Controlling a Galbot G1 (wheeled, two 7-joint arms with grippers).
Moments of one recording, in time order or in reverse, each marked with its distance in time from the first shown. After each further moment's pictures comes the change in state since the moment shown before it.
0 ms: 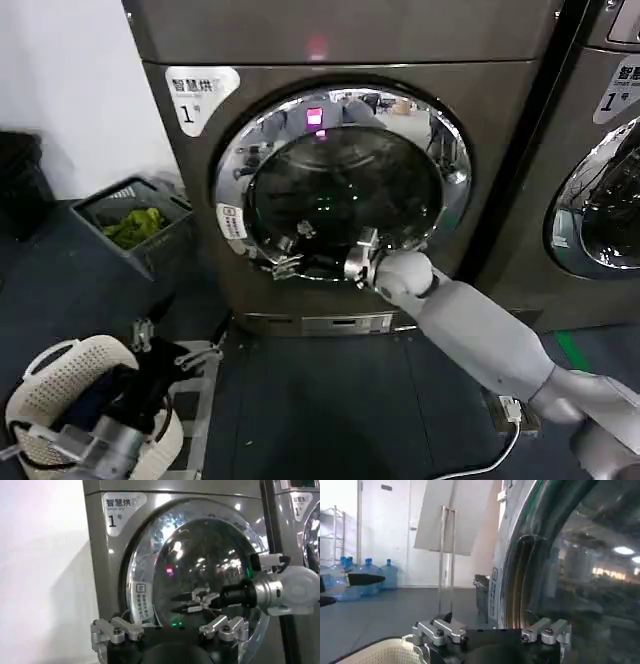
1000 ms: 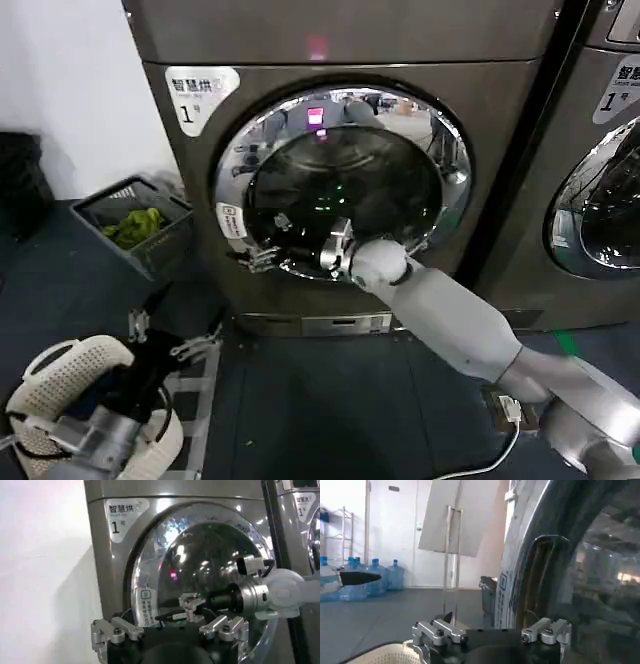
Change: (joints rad) left arm -0.024 0.008 -0.009 0.005 -0.002 0.003 -0.004; right arm 0.088 0.120 -0.056 -0.127 -0.005 0.008 -0.016
